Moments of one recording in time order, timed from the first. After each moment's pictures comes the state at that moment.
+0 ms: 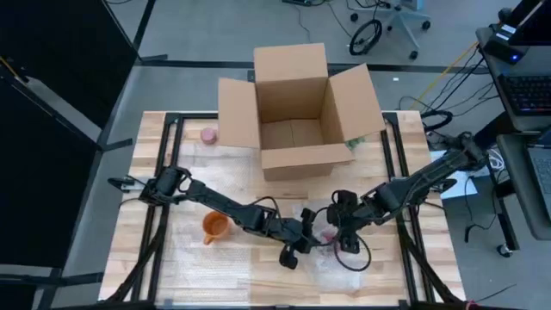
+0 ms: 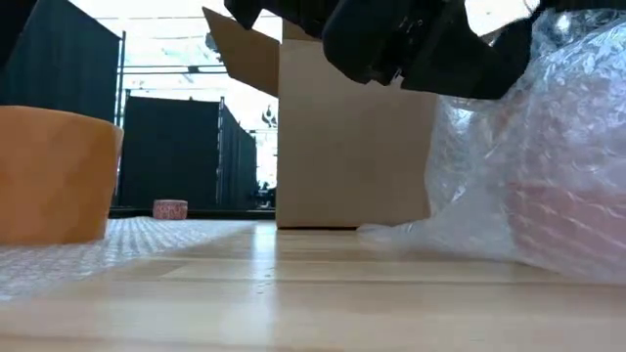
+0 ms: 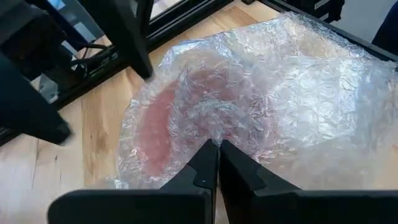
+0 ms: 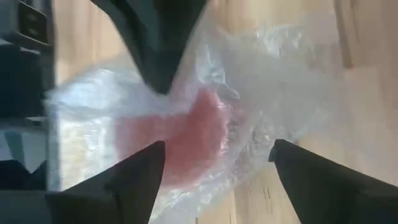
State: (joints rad) left arm -0.30 2.14 1.49 0.10 -0.06 0.37; right arm 0.48 1.35 1.09 -0.81 0.08 0.59
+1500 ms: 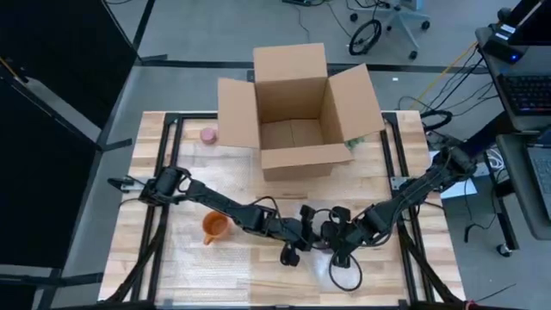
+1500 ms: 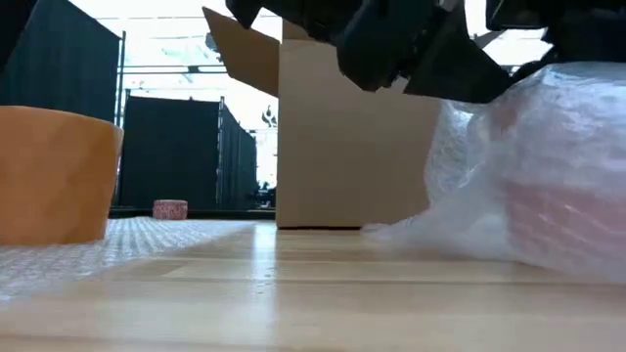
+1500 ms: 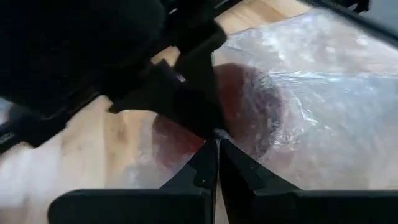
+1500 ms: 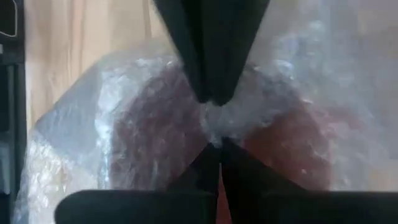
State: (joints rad) left arm -0.30 2.13 1.49 0.10 -0.17 0.40; right arm 0.59 1.53 0.91 -0.52 0.17 0.72
